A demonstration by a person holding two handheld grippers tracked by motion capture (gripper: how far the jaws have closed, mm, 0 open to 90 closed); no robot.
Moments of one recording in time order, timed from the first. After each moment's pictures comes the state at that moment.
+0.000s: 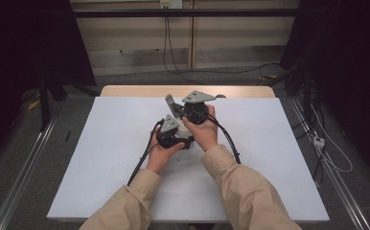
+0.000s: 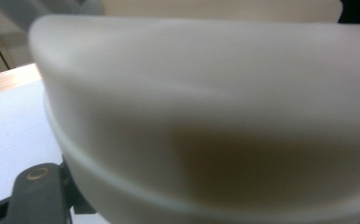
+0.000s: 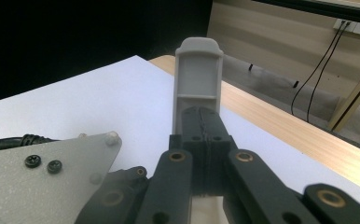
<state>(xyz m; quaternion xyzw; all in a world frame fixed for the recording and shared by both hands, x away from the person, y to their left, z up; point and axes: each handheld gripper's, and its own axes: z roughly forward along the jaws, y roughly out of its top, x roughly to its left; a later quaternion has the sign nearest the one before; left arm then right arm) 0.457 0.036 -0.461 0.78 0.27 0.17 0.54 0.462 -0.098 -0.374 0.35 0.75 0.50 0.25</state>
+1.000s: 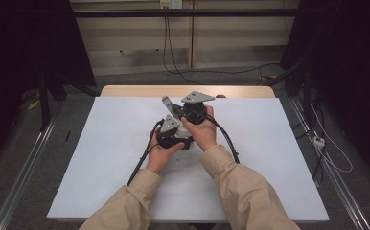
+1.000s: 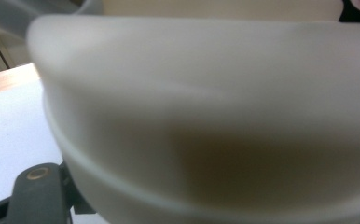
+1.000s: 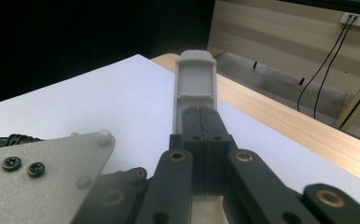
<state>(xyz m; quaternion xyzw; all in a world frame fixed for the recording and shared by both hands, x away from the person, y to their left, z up) 0.457 0.036 -0.461 0.78 0.27 0.17 0.54 0.468 -0.096 -0.382 0.35 0.75 0.51 0.24</state>
